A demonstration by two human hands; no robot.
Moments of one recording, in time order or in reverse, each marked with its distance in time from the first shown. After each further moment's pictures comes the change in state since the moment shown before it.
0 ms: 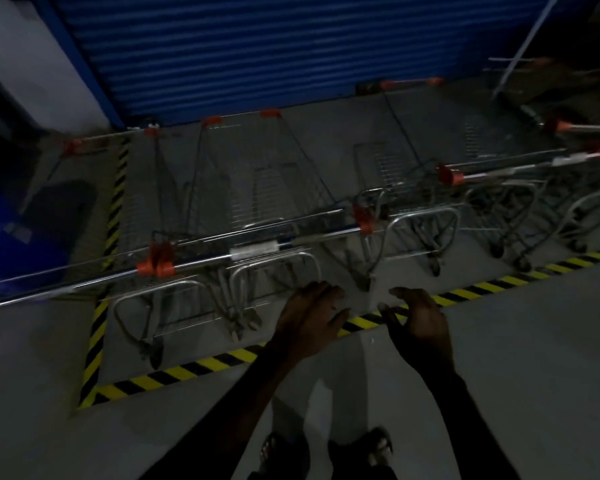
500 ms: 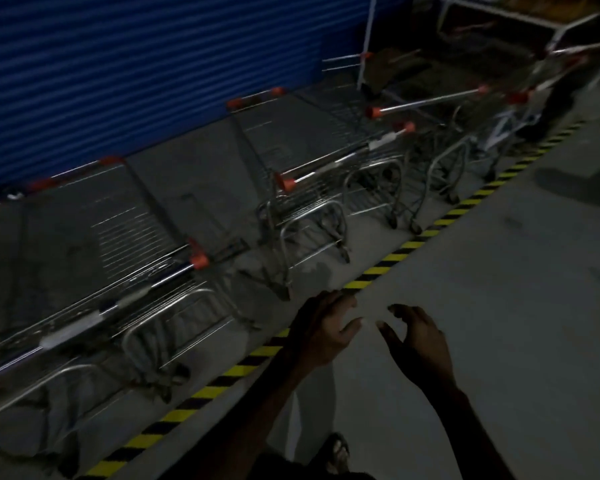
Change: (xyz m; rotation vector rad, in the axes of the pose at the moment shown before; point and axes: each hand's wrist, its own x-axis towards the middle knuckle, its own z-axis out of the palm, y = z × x) left_hand 0.112 0.215 0.173 -0.137 -0.138 0.296; right_hand -0.048 0.203 -0.149 -0.080 0.096 0.402
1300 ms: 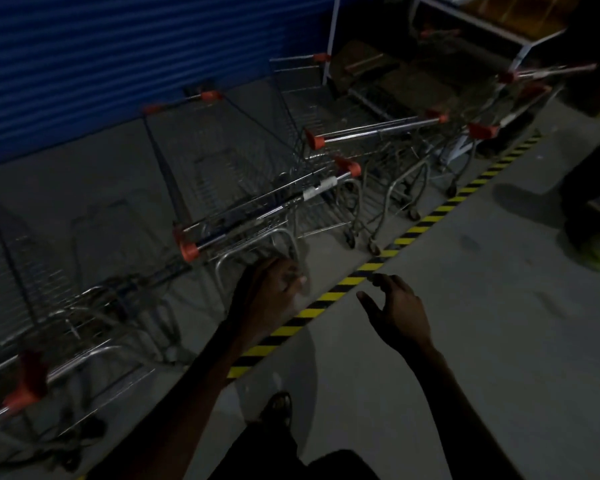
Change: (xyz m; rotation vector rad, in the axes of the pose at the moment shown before) left_hand 0.292 -0.058 0.040 -0.021 0.029 -0.181; right_hand 0.297 0.069 -0.086 -0.106 -0.072 -0.032
